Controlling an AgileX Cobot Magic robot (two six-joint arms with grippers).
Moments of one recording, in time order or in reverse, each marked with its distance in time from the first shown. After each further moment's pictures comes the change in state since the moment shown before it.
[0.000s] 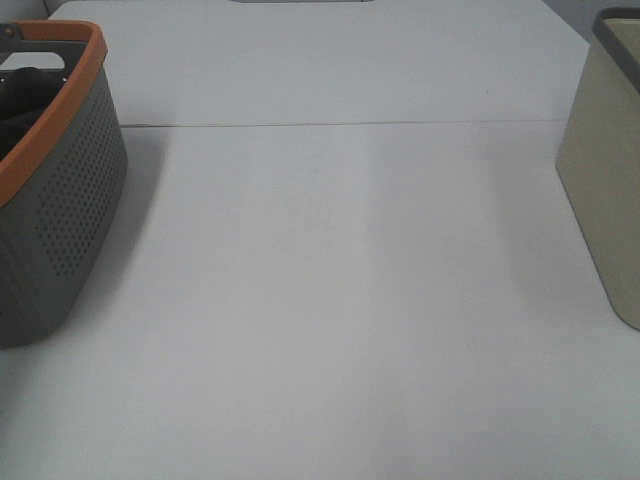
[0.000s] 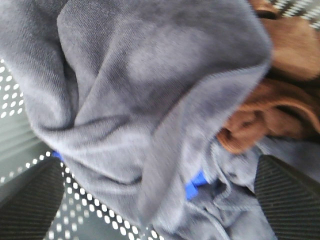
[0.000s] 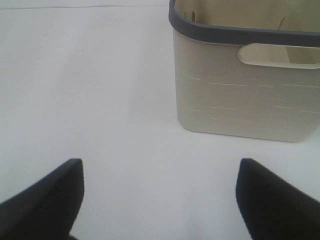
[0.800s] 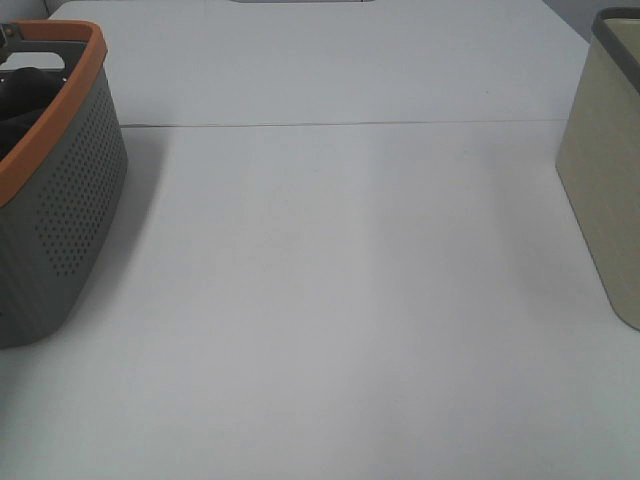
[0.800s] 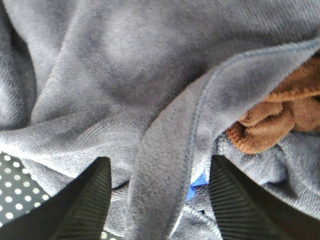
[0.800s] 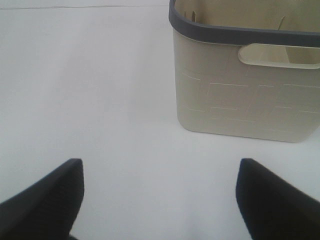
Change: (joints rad) left arm 0.004 0.133 -0.054 0.085 0.043 -0.085; right arm 0.000 0.000 0.000 0.000 0.000 0.000
